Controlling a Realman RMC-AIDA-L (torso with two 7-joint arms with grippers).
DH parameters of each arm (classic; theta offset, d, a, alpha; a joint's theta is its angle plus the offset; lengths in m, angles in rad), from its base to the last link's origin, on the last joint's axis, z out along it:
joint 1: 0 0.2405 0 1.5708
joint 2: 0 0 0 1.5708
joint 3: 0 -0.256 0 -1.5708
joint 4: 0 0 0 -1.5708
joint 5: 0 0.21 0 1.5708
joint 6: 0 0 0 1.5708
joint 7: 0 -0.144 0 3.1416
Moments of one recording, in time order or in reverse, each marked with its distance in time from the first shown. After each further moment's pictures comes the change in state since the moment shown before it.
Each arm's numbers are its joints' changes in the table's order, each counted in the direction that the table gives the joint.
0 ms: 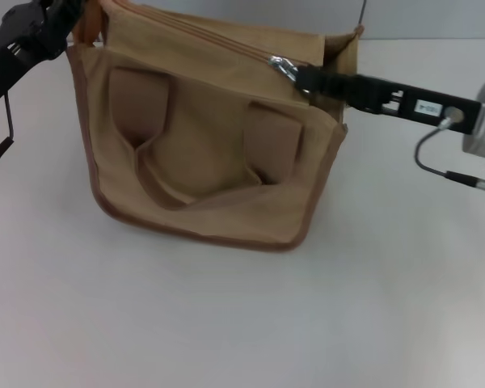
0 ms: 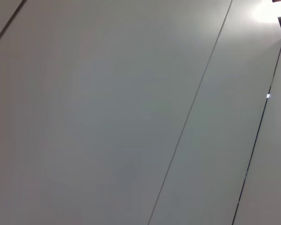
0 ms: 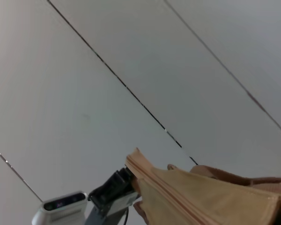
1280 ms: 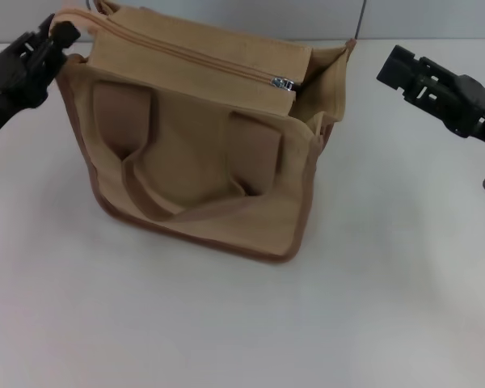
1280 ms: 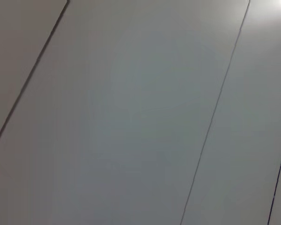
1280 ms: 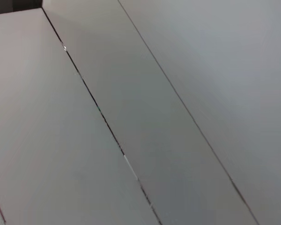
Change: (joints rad) left arm 0.105 0.006 -0.002 0.036 -0.020 0.009 -0.139; right arm -0.133 -0.004 -0.237 -0.114 0.041 0.177 0.396
